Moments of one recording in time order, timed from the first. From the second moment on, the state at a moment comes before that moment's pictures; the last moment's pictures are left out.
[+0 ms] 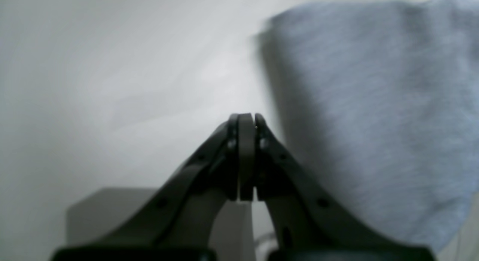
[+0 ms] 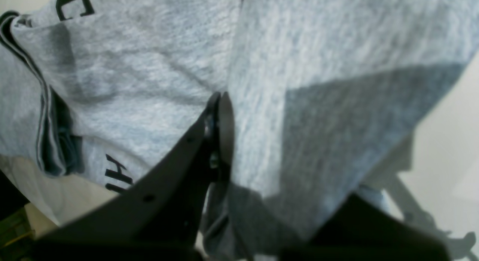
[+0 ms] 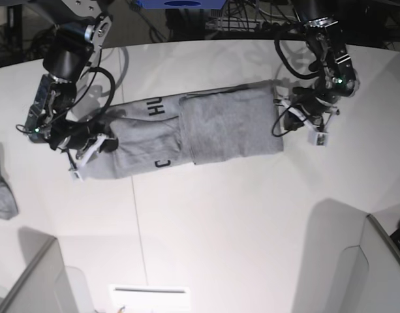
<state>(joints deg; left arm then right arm) 10.3 -4.3 -22.8 89.5 -17.1 -30.6 46.8 11.9 5.1 28.2 68.8 23.4 37.0 -71.9</state>
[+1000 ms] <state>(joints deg) 6.6 -4.2 -12.0 89.4 -6.5 -30.2 46.4 0.2 1.3 -6.2 107.1 20.5 14.3 -70.7</state>
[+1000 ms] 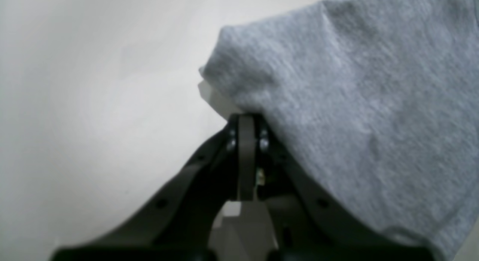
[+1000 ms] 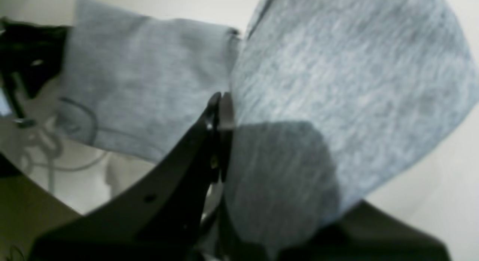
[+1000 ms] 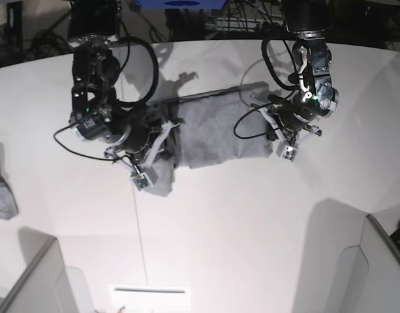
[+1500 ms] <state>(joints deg) 6.8 -4.3 -12.4 89.4 -6.9 -30.2 46.4 0.4 1.6 -25.0 107.2 20.5 3.2 -64.5</state>
